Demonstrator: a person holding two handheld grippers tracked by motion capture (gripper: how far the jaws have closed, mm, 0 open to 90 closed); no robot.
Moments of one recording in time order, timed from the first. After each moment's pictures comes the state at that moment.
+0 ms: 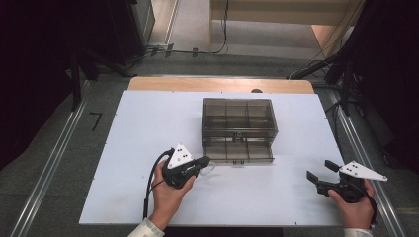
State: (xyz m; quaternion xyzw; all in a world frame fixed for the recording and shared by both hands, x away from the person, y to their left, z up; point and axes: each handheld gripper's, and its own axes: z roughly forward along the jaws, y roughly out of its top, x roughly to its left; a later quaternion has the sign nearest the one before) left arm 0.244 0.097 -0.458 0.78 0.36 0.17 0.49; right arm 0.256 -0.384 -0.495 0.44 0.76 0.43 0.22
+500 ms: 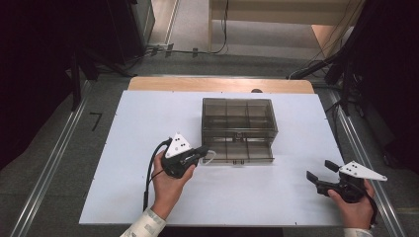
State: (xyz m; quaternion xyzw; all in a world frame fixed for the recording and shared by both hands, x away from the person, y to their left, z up) left arm 0.261 0.099 -0.442 0.76 0.36 0.18 0.50; right arm 0.256 -0.384 -0.495 0.44 0.76 0.42 0.22
